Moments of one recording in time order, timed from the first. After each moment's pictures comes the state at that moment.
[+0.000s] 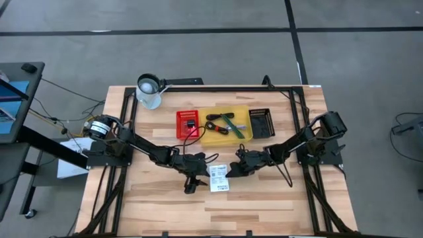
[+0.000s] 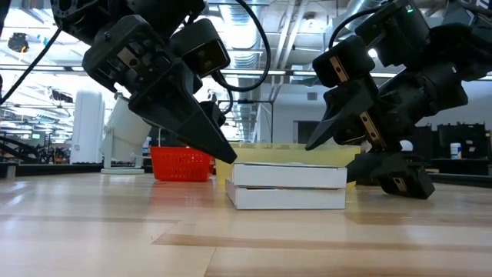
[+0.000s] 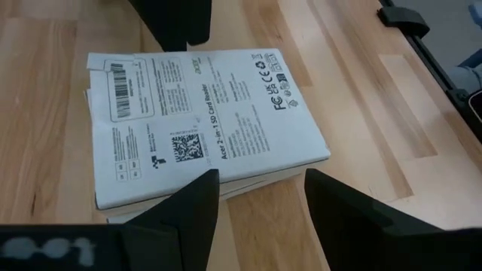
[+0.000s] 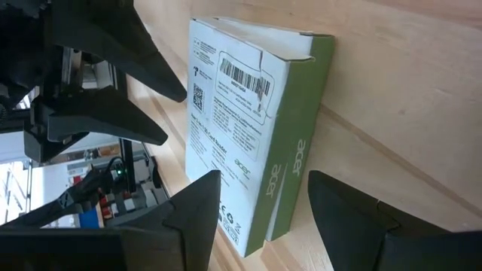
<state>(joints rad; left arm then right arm) -0.26 1.79 0.79 0.36 0.13 -0.18 0.26 1.78 0.51 0.64 -0.09 1.47</state>
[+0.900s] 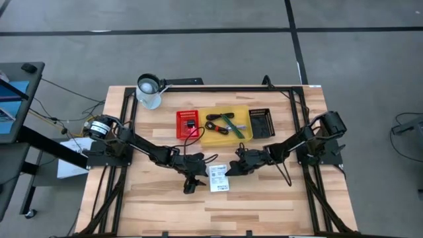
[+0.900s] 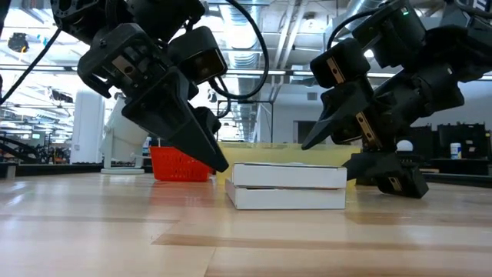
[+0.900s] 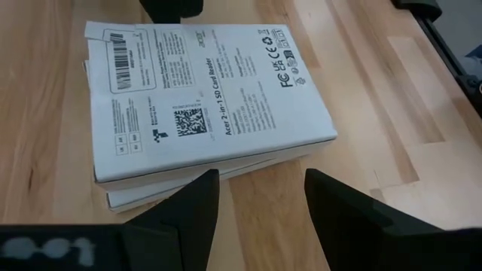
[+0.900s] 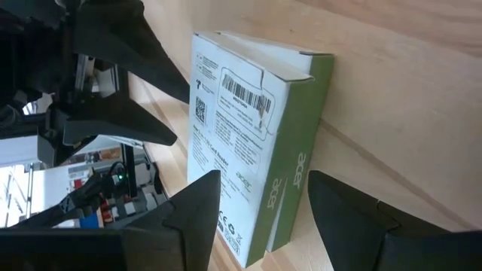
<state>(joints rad) -0.26 1.79 0.79 0.31 0.13 -0.19 0.24 1.78 0.51 0.64 -0.08 1.46</state>
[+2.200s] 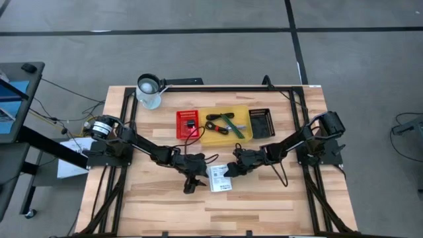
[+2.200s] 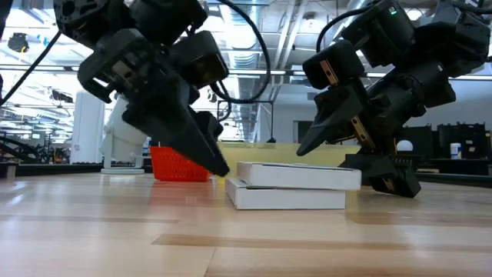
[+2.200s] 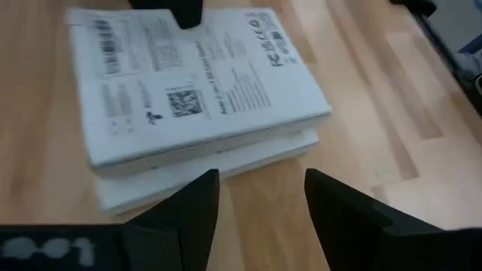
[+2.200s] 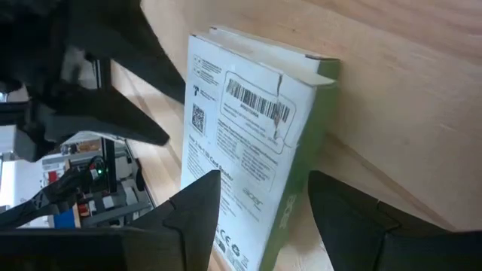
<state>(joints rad) -0.25 1.81 0.79 0.33 0.16 -0.18 0.24 1.79 0.58 0.55 -0.10 1.40</state>
